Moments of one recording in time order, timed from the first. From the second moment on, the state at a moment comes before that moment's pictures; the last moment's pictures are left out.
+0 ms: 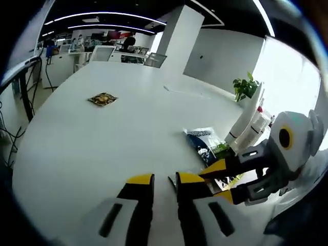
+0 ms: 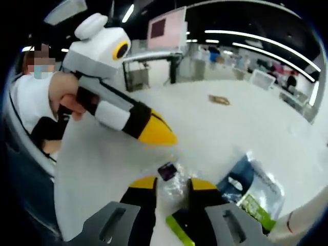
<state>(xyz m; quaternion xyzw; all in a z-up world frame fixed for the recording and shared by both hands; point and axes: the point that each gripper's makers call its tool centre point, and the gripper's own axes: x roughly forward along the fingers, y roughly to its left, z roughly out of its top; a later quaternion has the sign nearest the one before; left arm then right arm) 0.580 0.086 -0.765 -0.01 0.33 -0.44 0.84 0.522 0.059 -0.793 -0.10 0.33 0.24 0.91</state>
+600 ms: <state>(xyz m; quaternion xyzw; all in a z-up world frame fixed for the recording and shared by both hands) 0.579 0.113 -0.745 0.00 0.32 -0.42 0.85 0.522 0.059 -0.792 -0.09 0.33 0.24 0.91</state>
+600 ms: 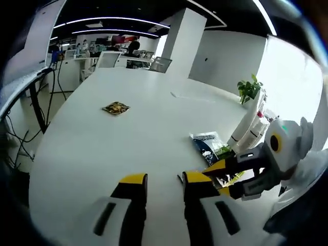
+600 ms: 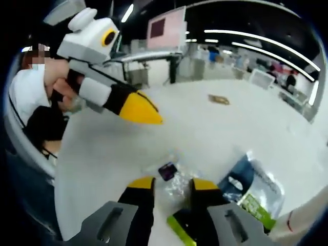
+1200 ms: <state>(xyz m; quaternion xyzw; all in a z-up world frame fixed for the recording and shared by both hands) 0.560 0.122 -0.724 0.05 0.32 -0.44 0.84 0.513 0.041 -0.739 -0.06 0.31 0.21 0.93</state>
